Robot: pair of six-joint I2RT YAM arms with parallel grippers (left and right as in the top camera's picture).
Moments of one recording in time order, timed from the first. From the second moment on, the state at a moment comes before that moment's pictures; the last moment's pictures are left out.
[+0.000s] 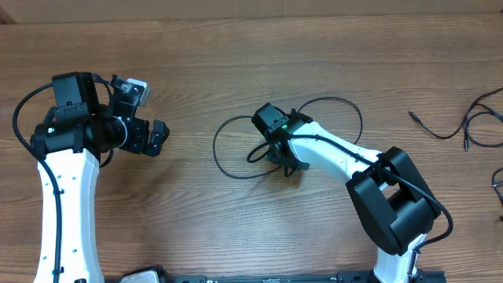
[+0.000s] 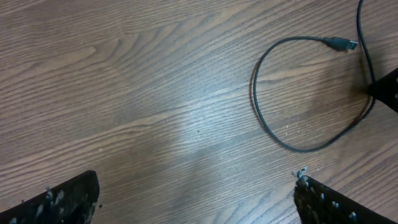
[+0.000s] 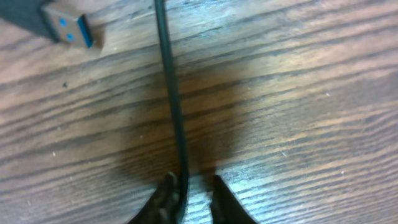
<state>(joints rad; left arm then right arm) 0.21 1.38 1.27 -1.00 0.34 0.42 0.65 1.98 1.28 -0.80 0.22 0.93</state>
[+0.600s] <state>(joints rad) 0.21 1.38 1.27 -1.00 0.34 0.42 0.58 1.98 1.37 -0.97 0.26 0.88</state>
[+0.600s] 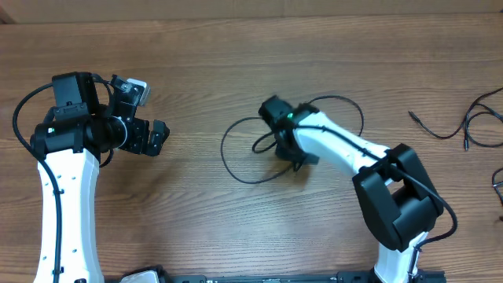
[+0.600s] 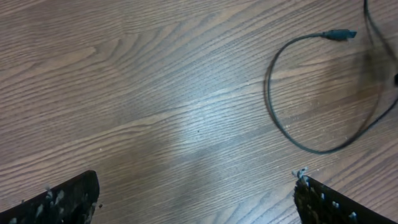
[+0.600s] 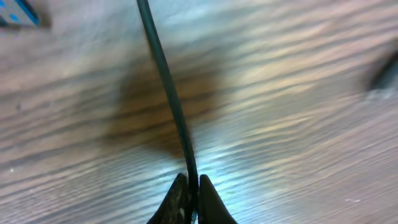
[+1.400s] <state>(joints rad) 0.21 1.38 1.27 -1.00 0.34 0.42 0.28 1.97 2.06 -1.05 0.65 0.82</state>
